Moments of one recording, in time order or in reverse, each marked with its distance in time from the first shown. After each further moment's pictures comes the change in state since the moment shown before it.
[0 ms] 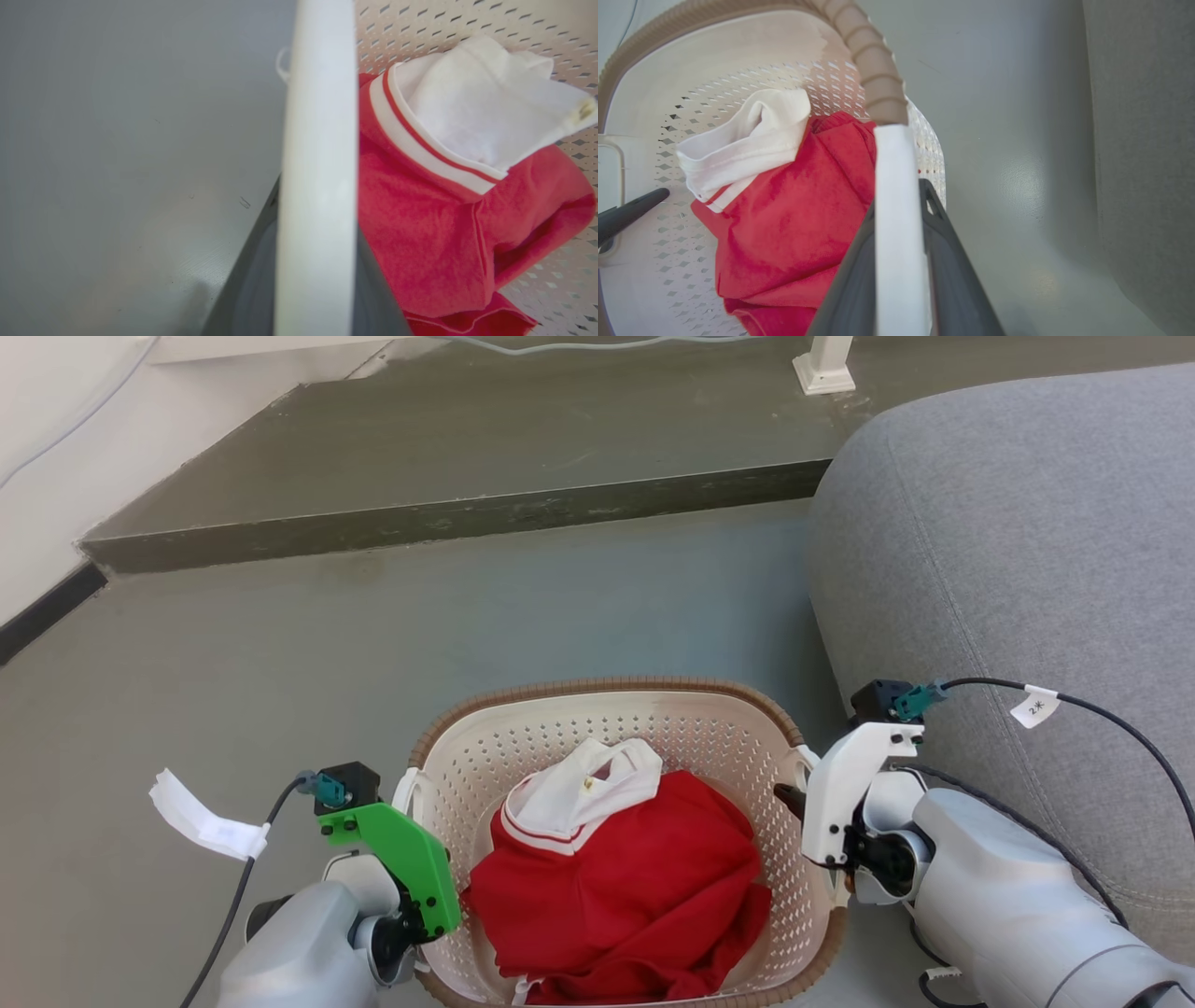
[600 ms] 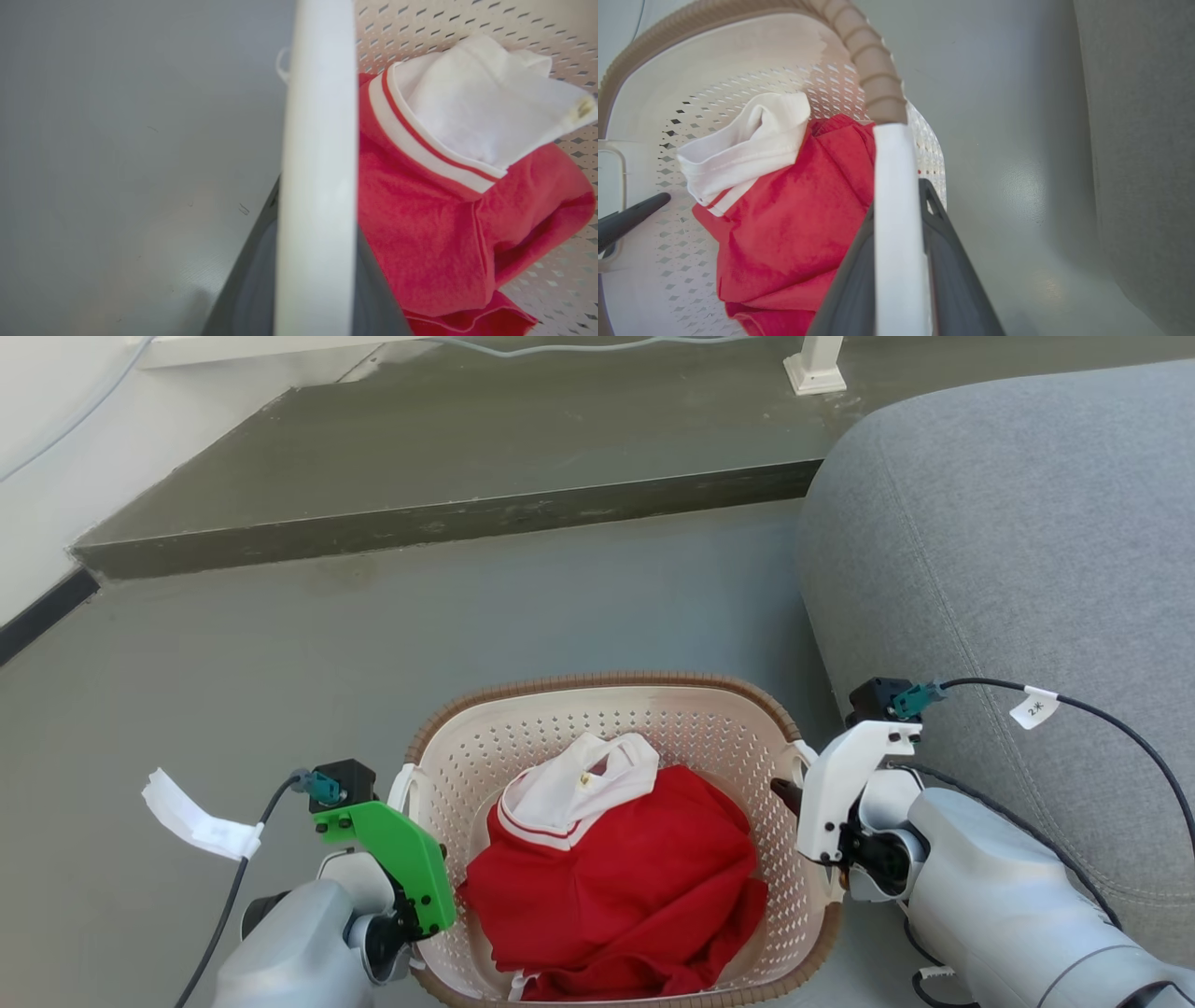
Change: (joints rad) left arm -0.003 -0.004 0.042 0.015 0.044 -0.026 -0.009; right arm 0.000 0.017 -0.035 0.015 -0.033 0.000 -0.022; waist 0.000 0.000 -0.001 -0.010
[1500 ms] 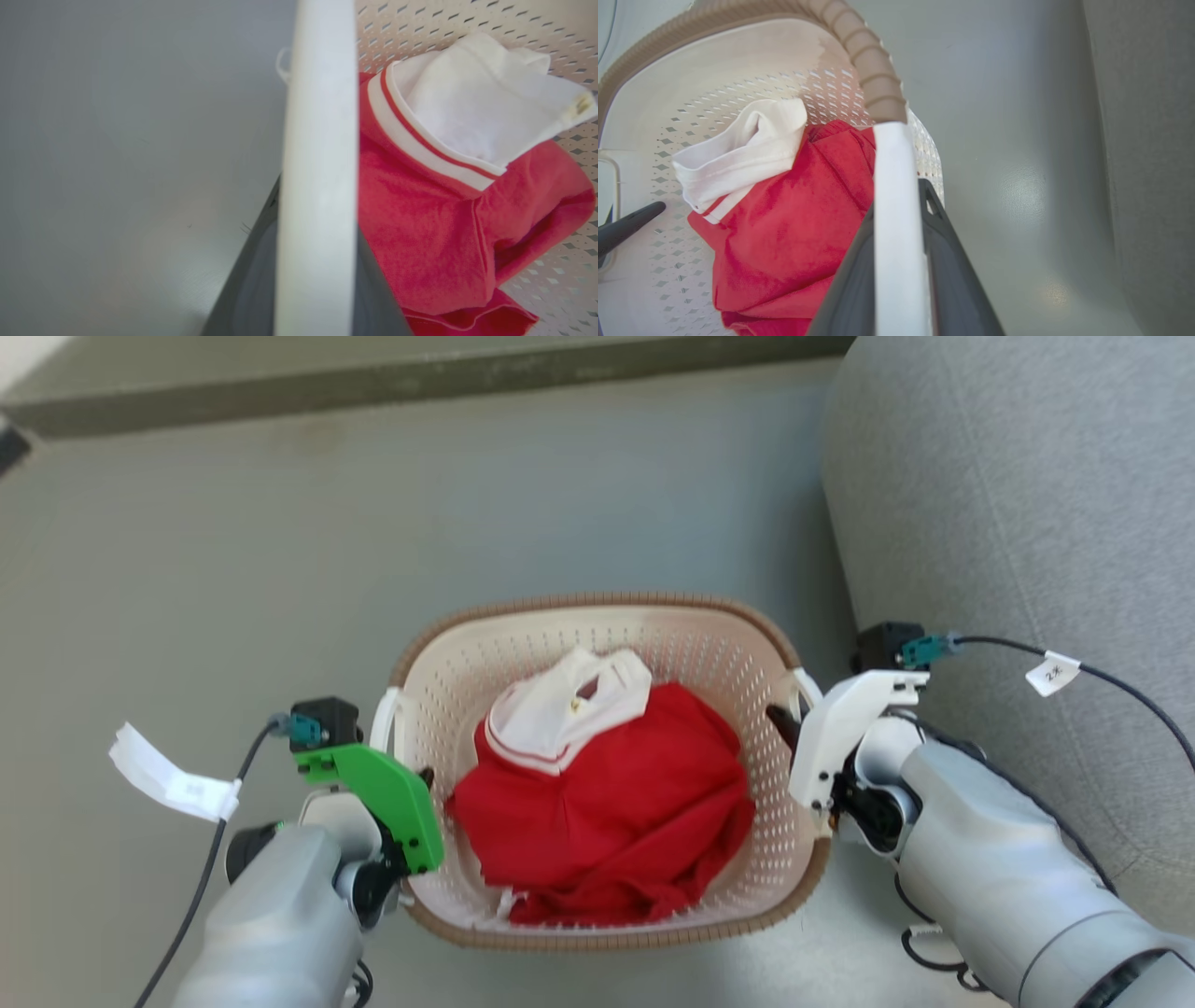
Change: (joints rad) left arm -0.094 -0.005 0.069 0.024 0.099 -0.041 -0.092; right arm -0.074 0.024 -0.074 0.018 -0.086 0.008 -0.132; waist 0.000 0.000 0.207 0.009
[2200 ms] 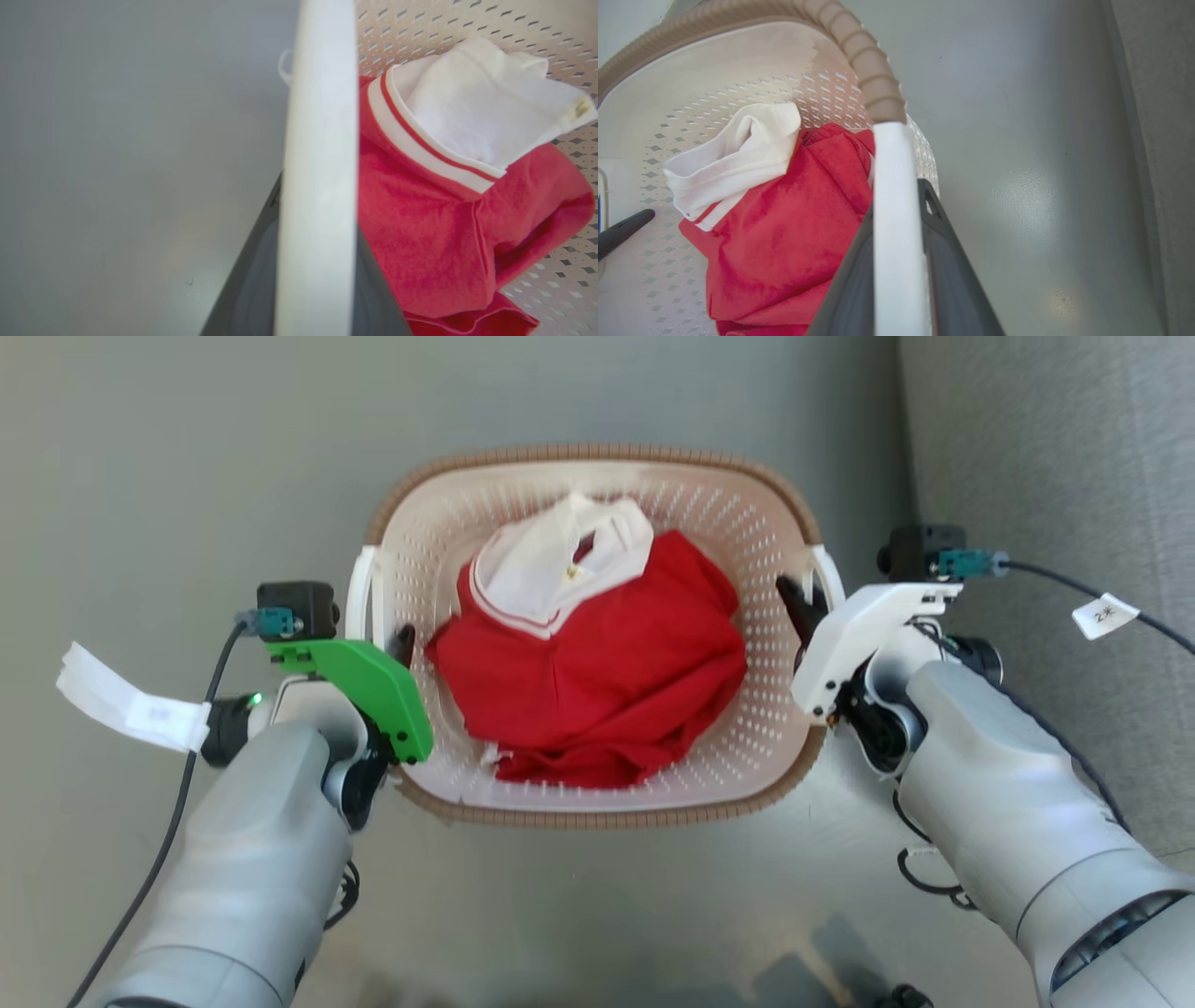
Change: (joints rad) left arm -0.136 0.000 0.065 -0.024 0.128 -0.003 -0.134; right arm -0.108 0.003 -0.102 -0.004 -0.092 0.010 -0.166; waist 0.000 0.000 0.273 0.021
